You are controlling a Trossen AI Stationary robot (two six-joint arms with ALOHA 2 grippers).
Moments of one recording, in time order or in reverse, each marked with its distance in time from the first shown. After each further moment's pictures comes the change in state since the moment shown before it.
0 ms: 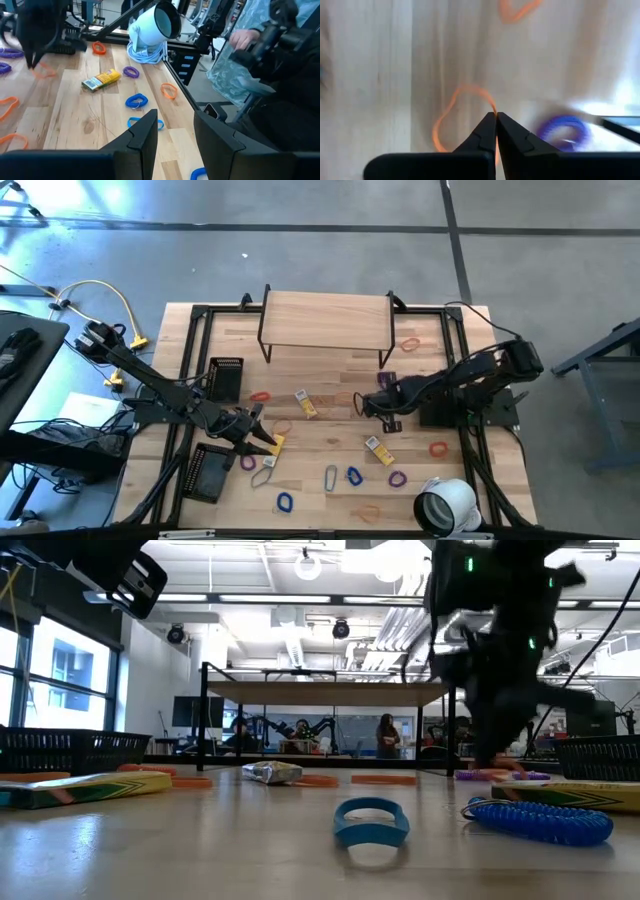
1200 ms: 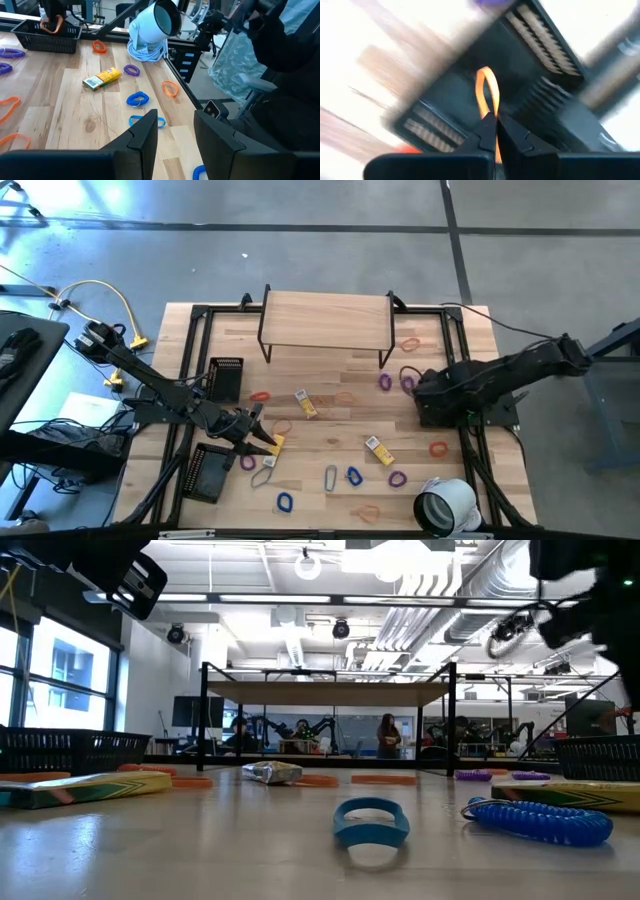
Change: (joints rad) left arm 0.000 0.000 0.000 -0.010 0.002 0.018; right arm 0.004 -0.505 -0.130 -0.623 -0.201 0.938
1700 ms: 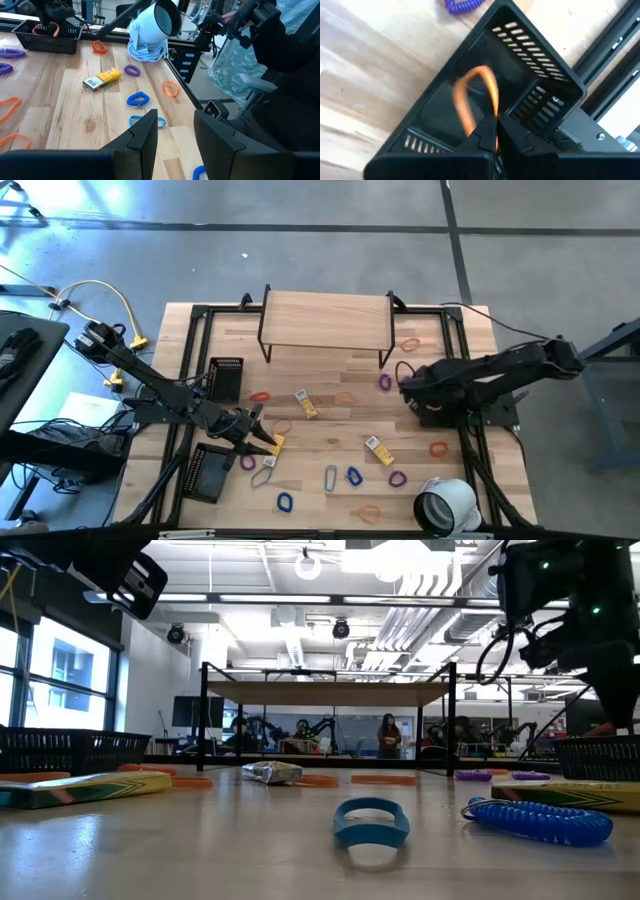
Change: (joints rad) left arm 0.001 0.000 0.000 0.000 0.000 0.000; right arm -0.123 0.156 -0.004 0.006 0.025 -0.005
